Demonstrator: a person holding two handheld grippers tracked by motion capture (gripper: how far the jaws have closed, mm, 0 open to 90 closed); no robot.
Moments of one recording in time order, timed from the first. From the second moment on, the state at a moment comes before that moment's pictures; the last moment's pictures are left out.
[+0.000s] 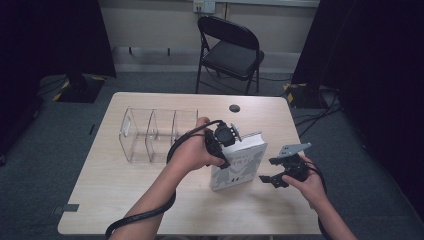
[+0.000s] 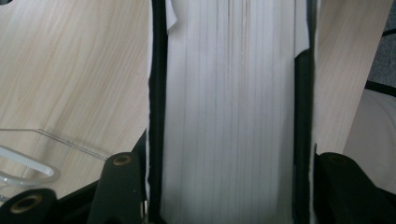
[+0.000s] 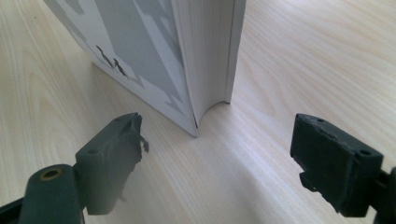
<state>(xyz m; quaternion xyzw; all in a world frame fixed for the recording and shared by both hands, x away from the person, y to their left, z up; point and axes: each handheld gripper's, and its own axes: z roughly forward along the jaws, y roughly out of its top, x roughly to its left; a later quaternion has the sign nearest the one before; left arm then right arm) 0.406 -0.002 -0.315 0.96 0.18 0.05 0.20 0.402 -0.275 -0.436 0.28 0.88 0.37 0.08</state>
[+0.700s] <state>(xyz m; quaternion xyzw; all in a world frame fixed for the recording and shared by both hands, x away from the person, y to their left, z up) 0.421 -0.018 -0.327 0.96 0.18 0.03 0.21 0.387 -0.279 -0.476 0.29 0.88 0.36 0.07</state>
